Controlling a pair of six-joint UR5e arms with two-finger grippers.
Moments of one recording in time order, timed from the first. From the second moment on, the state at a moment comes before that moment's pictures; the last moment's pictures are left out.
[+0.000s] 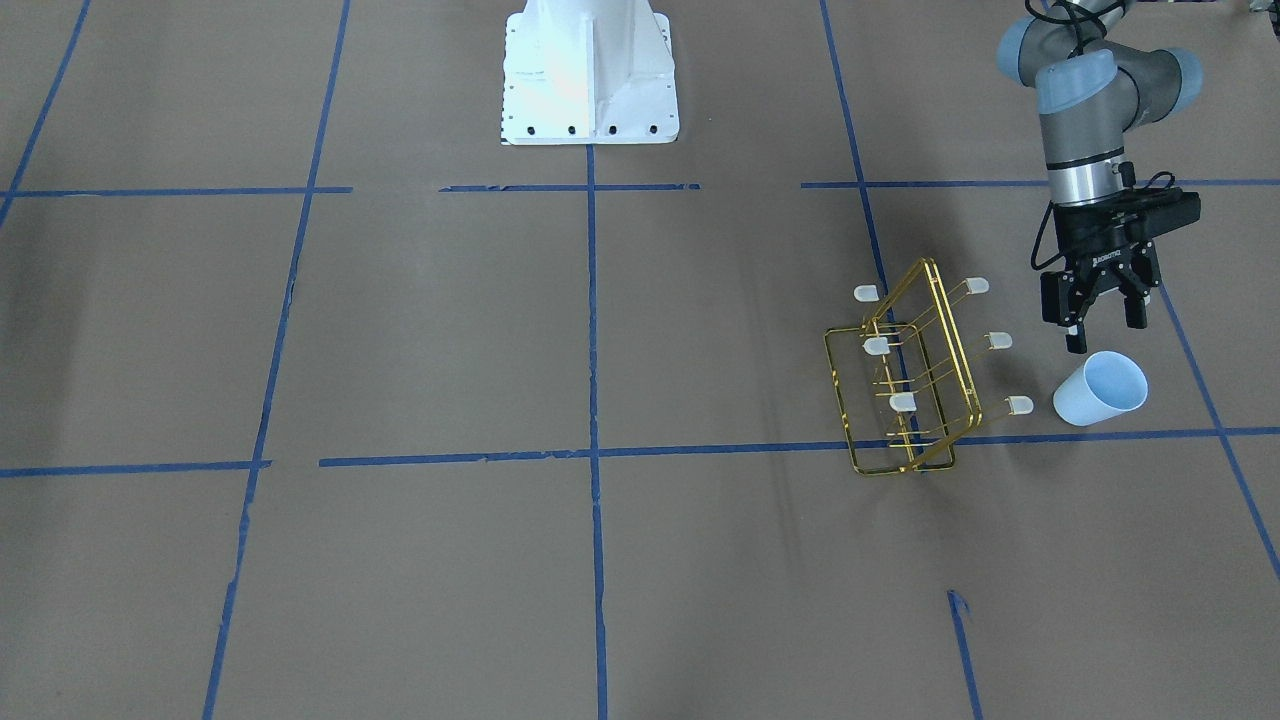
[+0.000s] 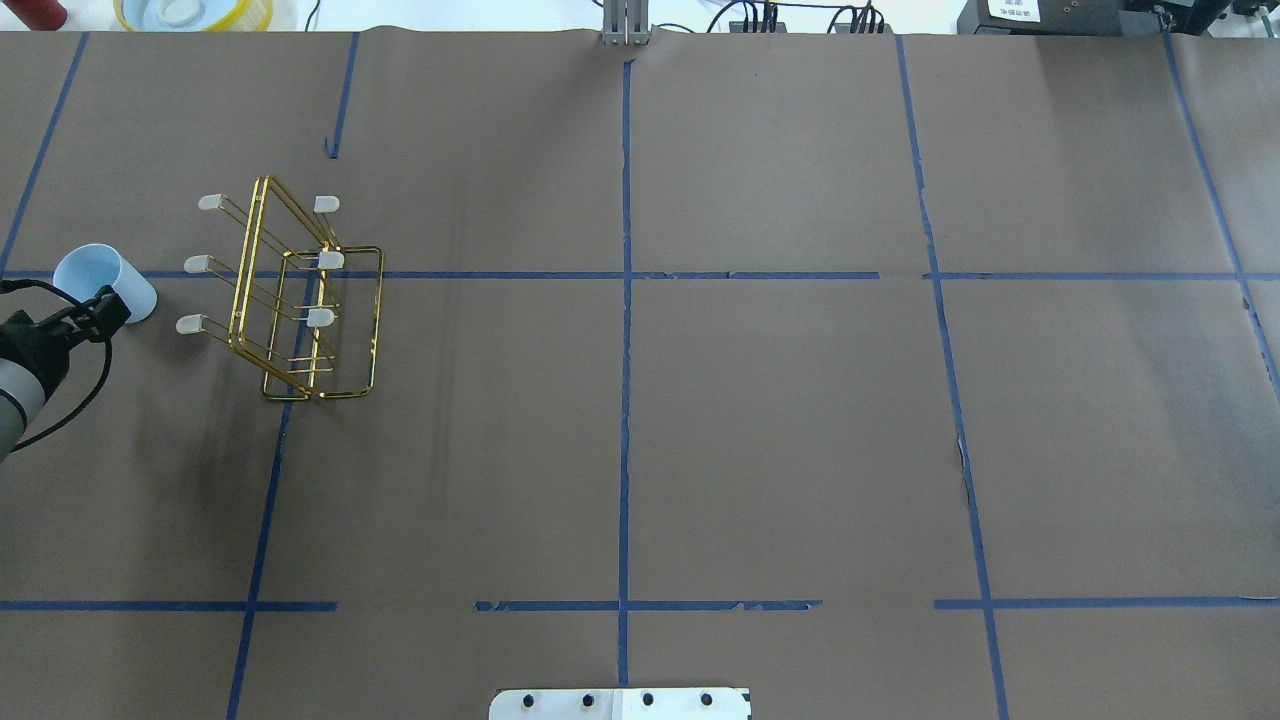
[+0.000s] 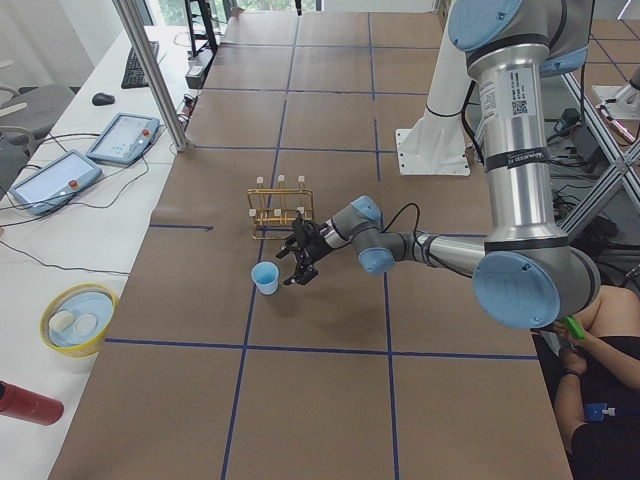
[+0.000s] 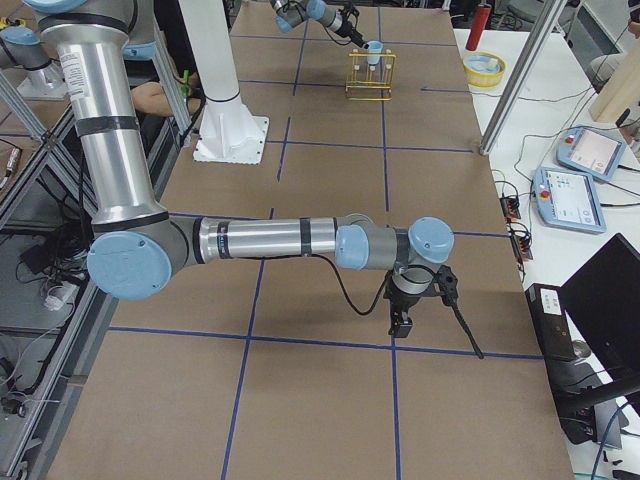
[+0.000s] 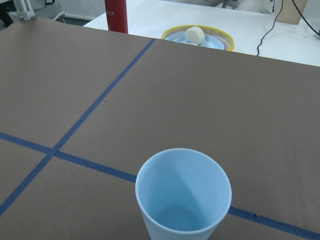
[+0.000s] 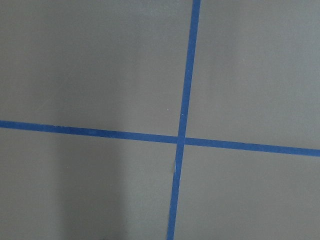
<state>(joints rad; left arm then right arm) -0.59 -1.38 -1.73 -2.39 -1.00 -1.47 1.49 -1.39 1.46 -1.67 2.30 -0.04</state>
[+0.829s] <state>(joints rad) -0.56 -1.49 -1.58 -2.39 -0.89 -1.51 1.49 -1.39 1.46 -1.67 2.30 -0.04</state>
